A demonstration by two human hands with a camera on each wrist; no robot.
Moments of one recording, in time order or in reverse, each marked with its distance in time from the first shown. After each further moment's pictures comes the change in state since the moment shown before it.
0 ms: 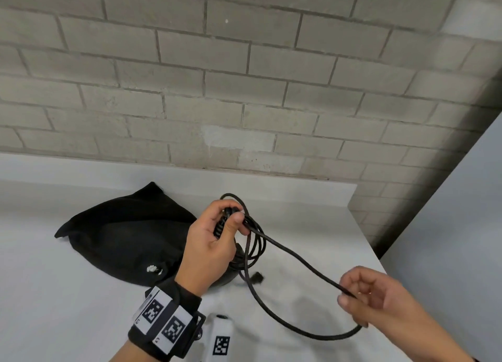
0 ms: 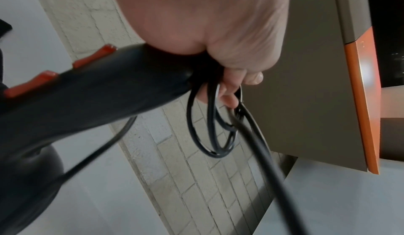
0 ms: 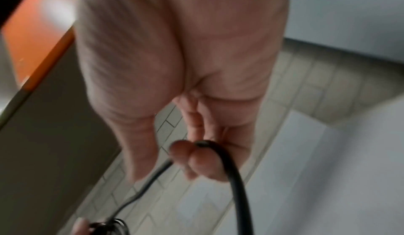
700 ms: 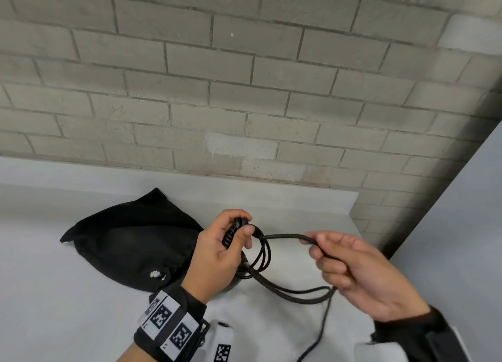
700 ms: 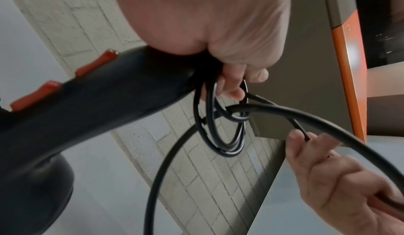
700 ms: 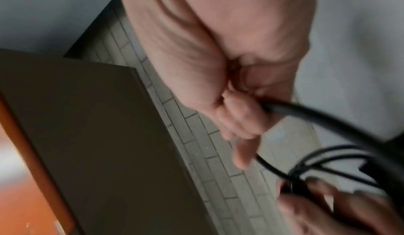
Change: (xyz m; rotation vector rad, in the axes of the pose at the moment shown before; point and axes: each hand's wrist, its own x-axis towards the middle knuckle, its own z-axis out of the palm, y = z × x) left_hand -0.005 0.006 0.003 0.096 -0.057 0.049; right_hand 0.041 -0.059 0.040 0.645 -0.140 -0.047
